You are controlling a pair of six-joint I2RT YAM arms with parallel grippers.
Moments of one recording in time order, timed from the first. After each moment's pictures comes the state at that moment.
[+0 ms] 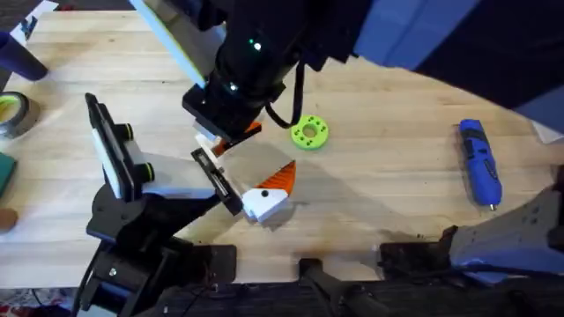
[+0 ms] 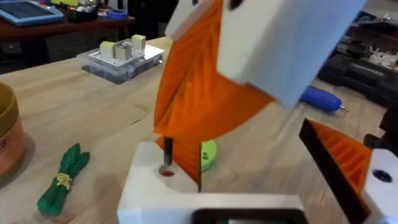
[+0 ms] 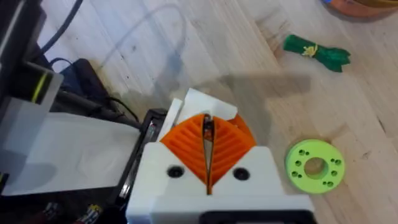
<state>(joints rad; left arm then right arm) -0.30 0.00 0.01 -0.07 0.63 -0.12 1.03 1.80 1.88 -1.17 -0.10 0.08</state>
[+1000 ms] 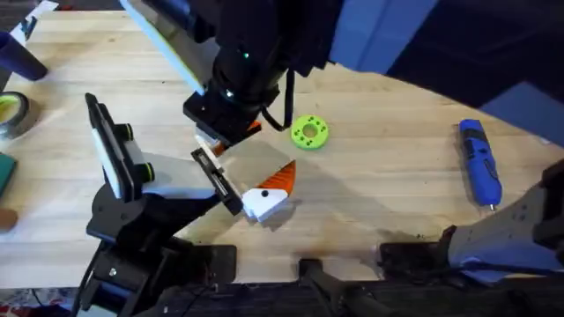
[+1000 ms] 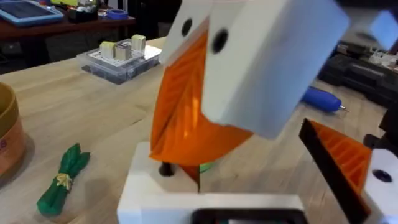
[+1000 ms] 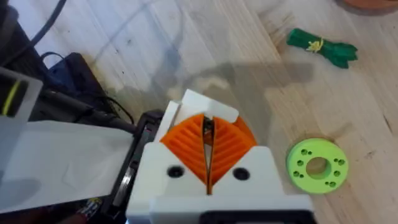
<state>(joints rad) -0.30 0.00 0.01 -0.07 0.63 -0.12 1.03 1.84 1.88 -1.17 -0.10 0.07</state>
